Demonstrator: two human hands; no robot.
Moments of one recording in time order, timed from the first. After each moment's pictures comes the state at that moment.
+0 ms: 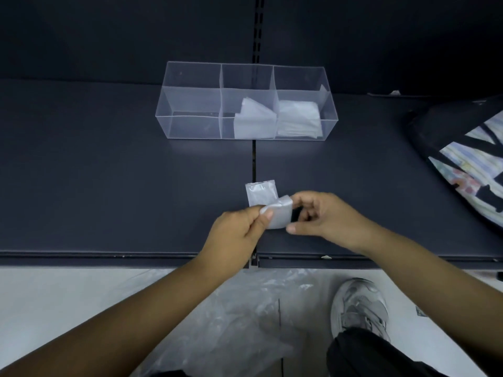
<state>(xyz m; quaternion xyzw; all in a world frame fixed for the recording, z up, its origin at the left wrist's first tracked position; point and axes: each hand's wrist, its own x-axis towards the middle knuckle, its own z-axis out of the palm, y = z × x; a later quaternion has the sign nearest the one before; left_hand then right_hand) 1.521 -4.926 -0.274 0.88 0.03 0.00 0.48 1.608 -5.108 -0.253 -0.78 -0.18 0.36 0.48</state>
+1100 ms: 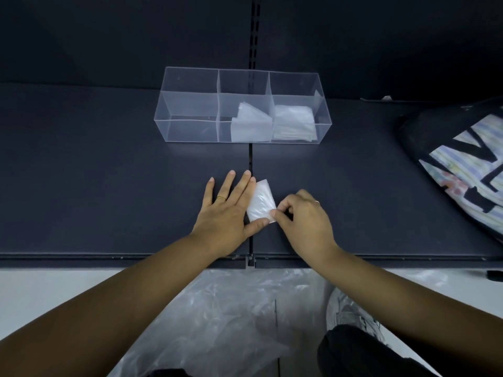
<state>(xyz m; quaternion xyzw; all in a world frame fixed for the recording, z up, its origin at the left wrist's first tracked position) 1.555 -4.901 -0.311 0.99 -0.04 -0.09 0.08 1.585 -5.072 -0.287 -0.95 -0.11 0.07 0.28</state>
